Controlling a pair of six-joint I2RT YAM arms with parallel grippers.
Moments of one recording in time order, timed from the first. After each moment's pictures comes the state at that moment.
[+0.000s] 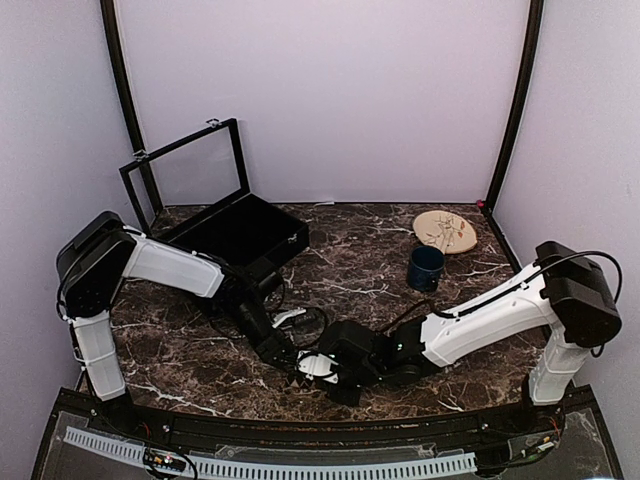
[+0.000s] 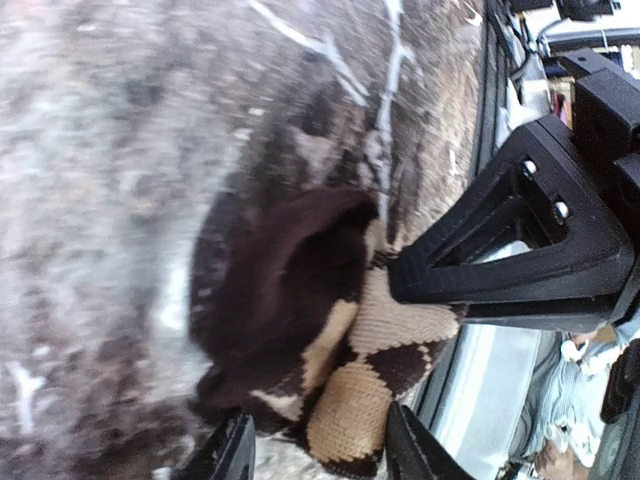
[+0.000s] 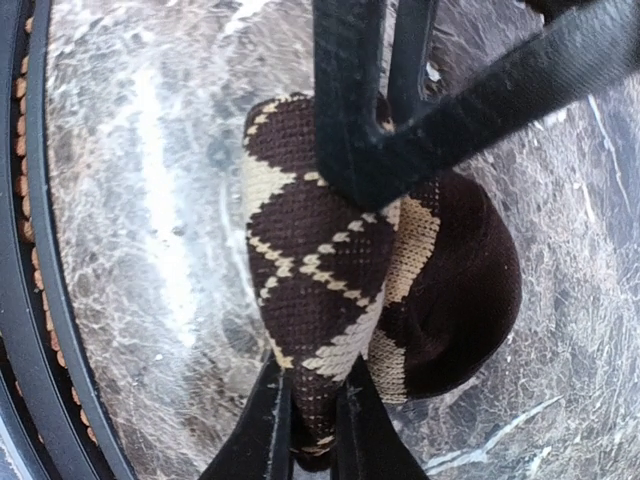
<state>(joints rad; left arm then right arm) -0.78 1.89 1.05 -0.54 0.83 0.09 1.33 1.78 0.94 -0.11 0.06 -0.11</state>
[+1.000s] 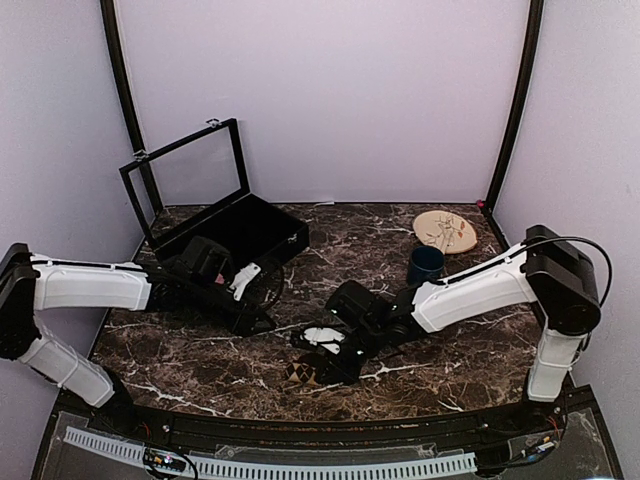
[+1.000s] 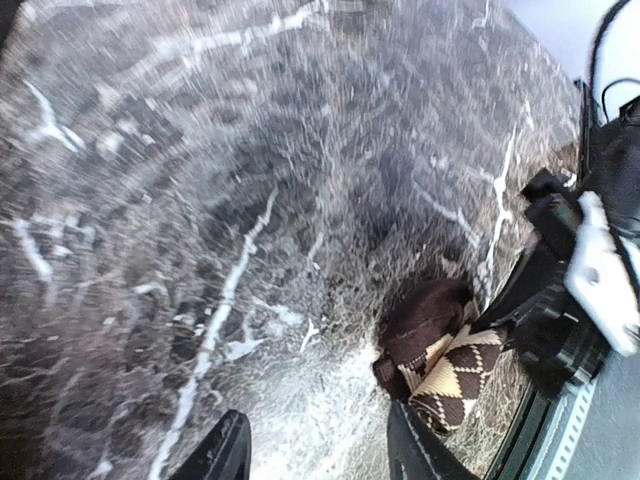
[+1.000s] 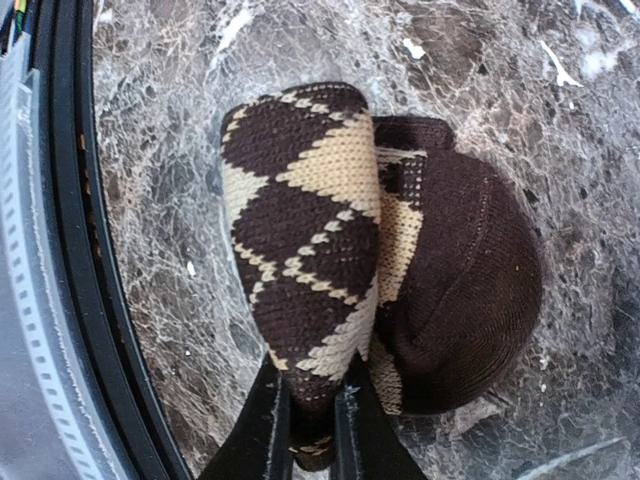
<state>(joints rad) -0.70 1.43 0.75 -0.21 0.41 -0.09 1.13 1.84 1.03 -0.21 -0.35 0.02</state>
